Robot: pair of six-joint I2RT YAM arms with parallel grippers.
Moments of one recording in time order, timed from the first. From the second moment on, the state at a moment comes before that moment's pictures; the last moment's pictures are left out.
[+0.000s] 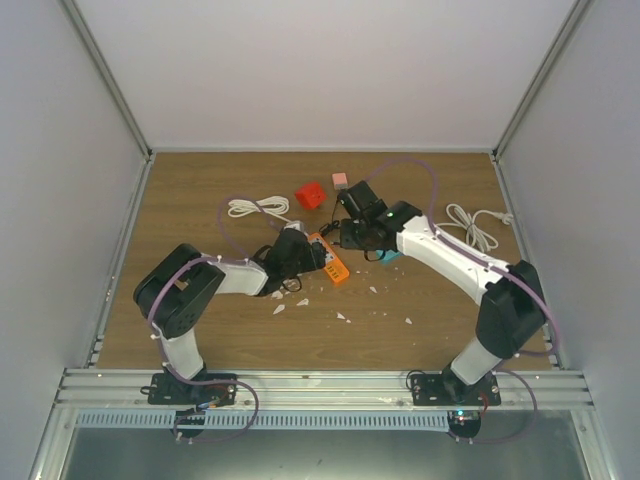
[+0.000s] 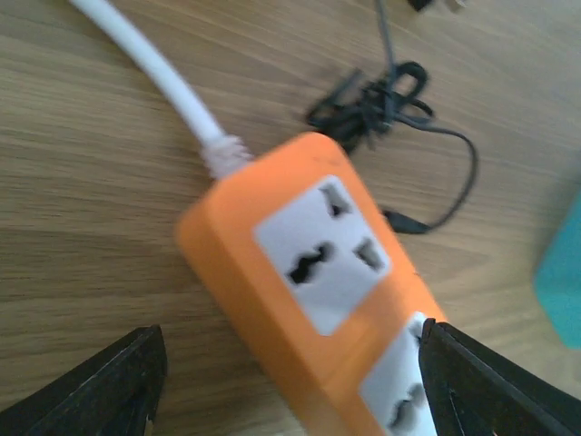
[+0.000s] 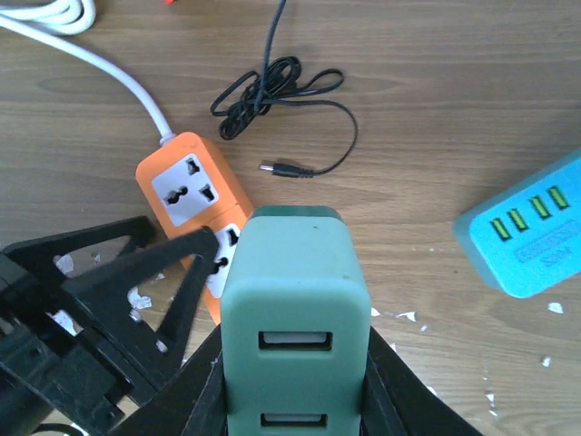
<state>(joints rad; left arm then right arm) -0.67 1.79 0.77 0.34 -0.04 -0.78 0.68 1.64 1.35 -0.79 0.13 0.65</state>
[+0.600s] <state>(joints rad) -0.66 1.85 1.04 0.06 -0.27 -0.71 0.63 1.43 1.16 -0.69 0.17 0.64</state>
